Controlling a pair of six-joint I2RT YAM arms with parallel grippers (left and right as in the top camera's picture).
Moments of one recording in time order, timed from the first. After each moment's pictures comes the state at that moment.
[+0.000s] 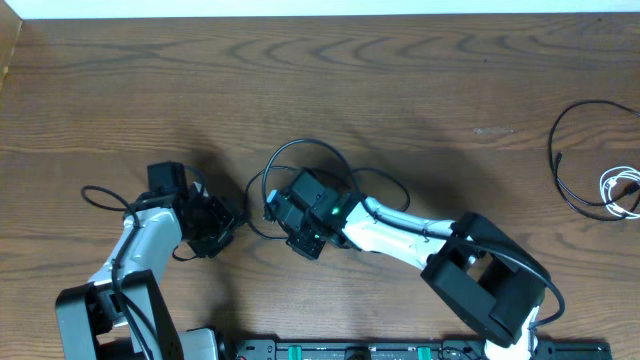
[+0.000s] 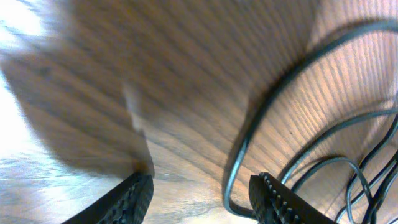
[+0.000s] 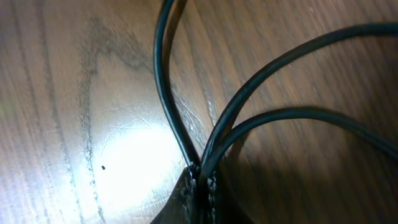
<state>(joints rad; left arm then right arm) 0.22 1.50 0.66 -0.61 0.43 -0.56 0.92 1.98 1.16 -0.32 -0.29 -0.10</state>
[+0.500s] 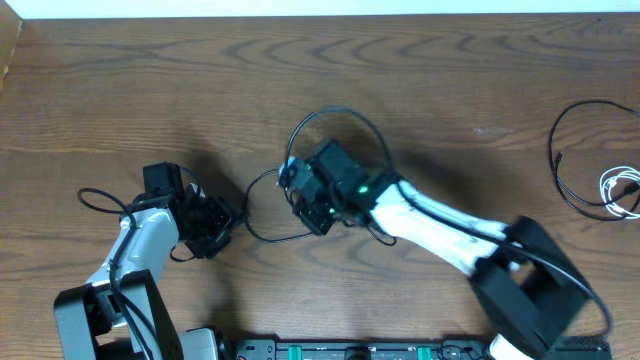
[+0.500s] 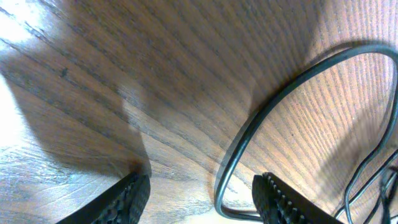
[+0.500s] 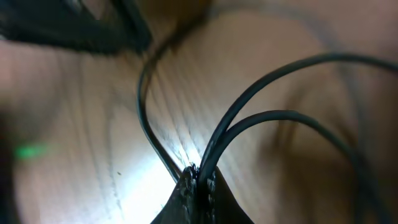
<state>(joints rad) 0.24 1.50 0.66 -0.62 0.44 -0.56 0.81 1.82 1.16 -0.32 -0.37 -0.03</state>
